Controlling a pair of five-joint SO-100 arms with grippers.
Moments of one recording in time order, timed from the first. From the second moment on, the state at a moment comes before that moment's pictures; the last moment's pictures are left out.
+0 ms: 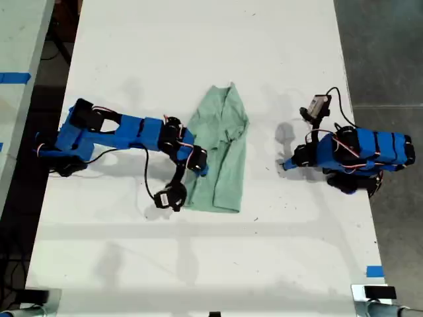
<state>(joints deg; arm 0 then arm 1) -0.7 62.9 56.0 72.8 9.5 5.4 200.3 173.3 82.4 -11.2</state>
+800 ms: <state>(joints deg) -3.2 80.8 58.3 80.0 11.1 5.4 200.3 173.3 82.4 -11.2</state>
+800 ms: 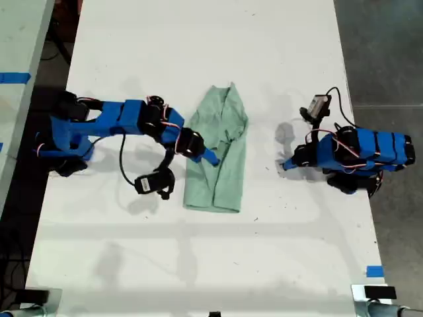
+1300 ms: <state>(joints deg) -11.4 159.2 131.4 63.7 7.0 5.4 200.3 173.3 82.4 -11.2</state>
